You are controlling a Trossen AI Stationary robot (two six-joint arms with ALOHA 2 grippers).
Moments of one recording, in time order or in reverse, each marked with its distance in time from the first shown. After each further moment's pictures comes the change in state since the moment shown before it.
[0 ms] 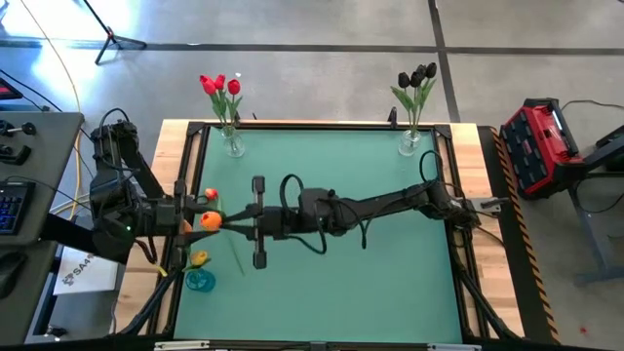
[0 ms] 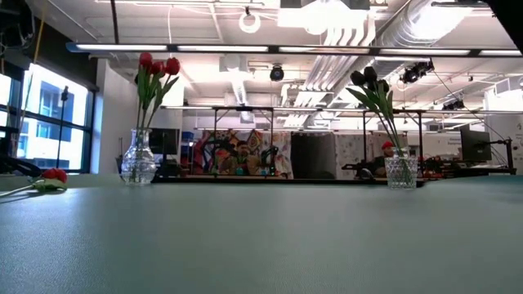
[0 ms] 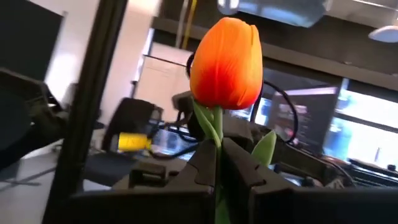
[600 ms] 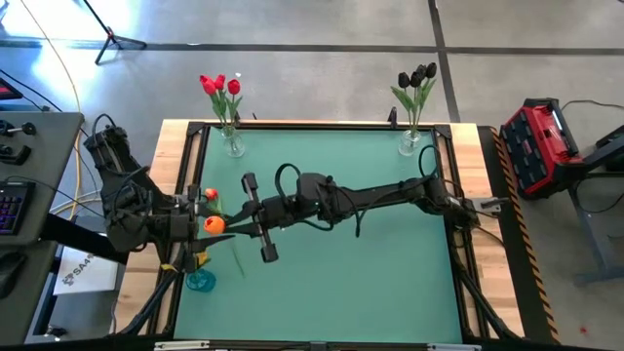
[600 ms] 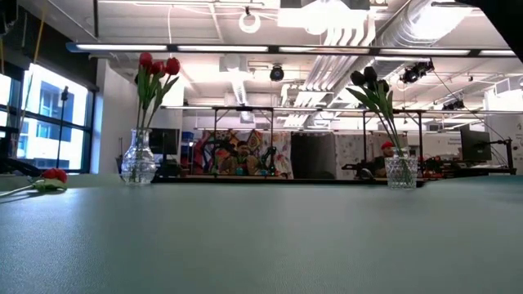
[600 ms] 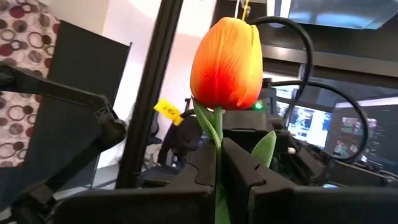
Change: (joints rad) left arm 0.170 0.081 0.000 0.318 0.152 0.378; right arm -0.066 0.005 0.000 0.028 -0.312 0.127
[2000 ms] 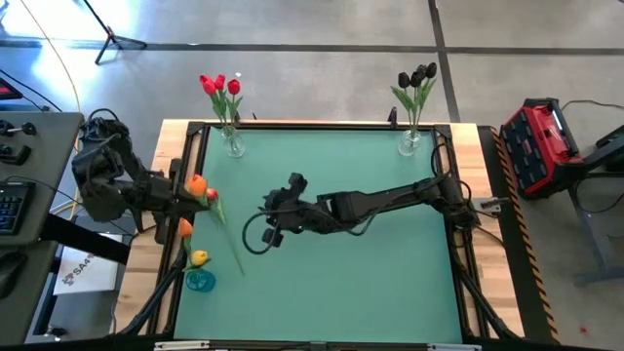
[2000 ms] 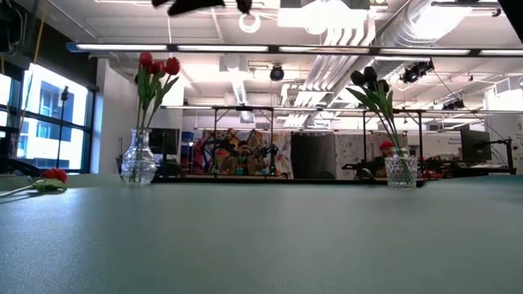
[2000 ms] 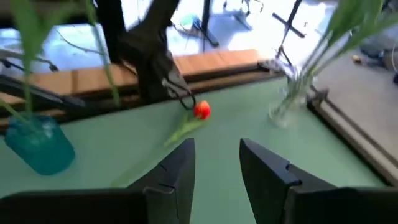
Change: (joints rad) left arm -0.022 -0.147 0.196 -0.622 0.136 -0.413; right arm 0.055 -0.116 -0.116 -0.887 0.827 0.381
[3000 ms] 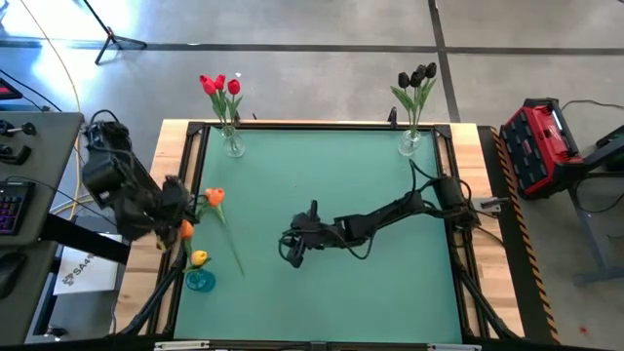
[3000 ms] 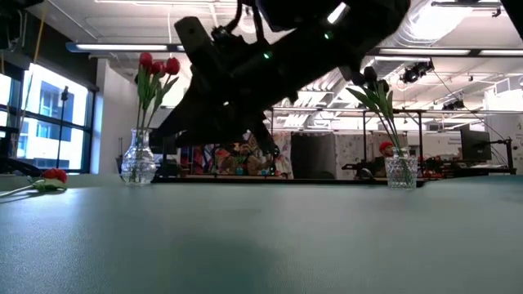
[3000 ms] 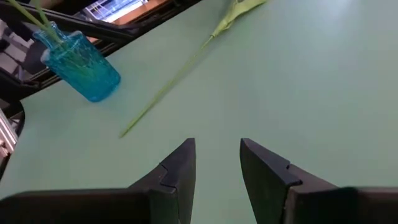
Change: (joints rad) left arm 0.000 0.021 -0.087 -0.451 0.389 -0.640; right arm 0.011 -0.005 -0.758 0.762 -0.280 0.382
